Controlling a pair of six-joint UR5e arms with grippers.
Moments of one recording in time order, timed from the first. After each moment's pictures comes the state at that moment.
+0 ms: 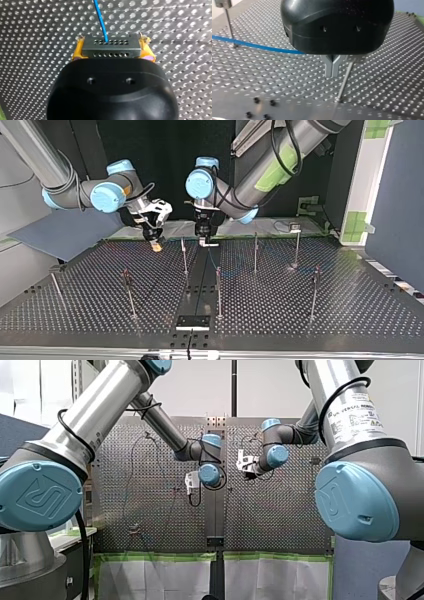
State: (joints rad) left arm -0.60 -2.15 -1.56 -2.66 -2.05 -1.71; right arm 2.01 -1.11 1.59 -0.25 1.36 1.67
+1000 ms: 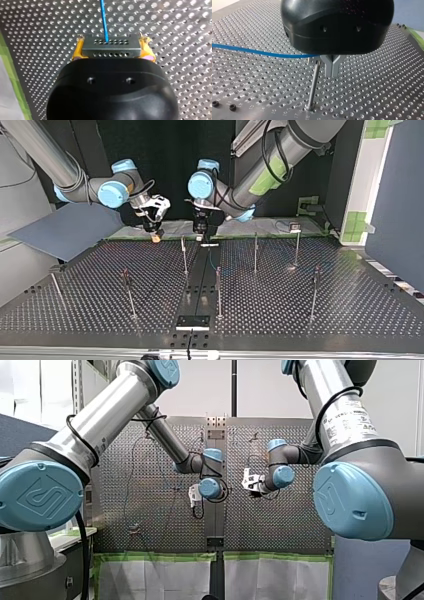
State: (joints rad) left arm -0.59 -2.24 -1.56 -2.58 -1.98 -1.74; right arm 1.97 -1.02 1.66 -0.37 1.34 1.67
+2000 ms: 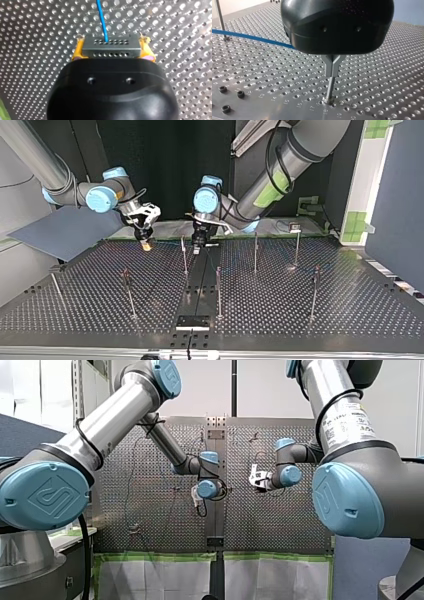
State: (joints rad) left arm -0.53 -2.30 -1.47 -2.53 -1.84 -1.81; right arm 1.90 -1.01 1.63 -0.43 1.27 1.71
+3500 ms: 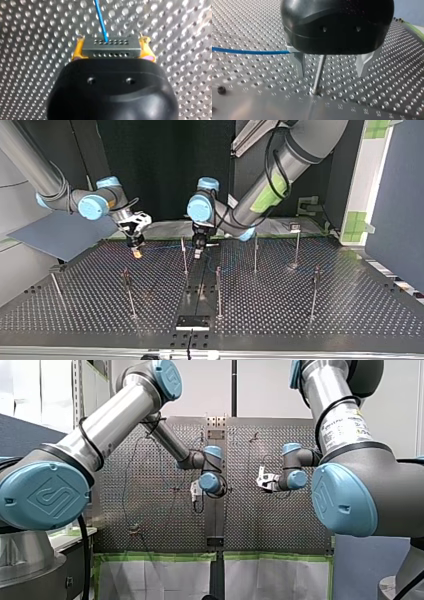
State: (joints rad) left arm -0.54 -2.31 -1.37 -2.76 -1.90 -1.70; right arm 1.83 -0.94 1.56 -0.47 1.22 1.72
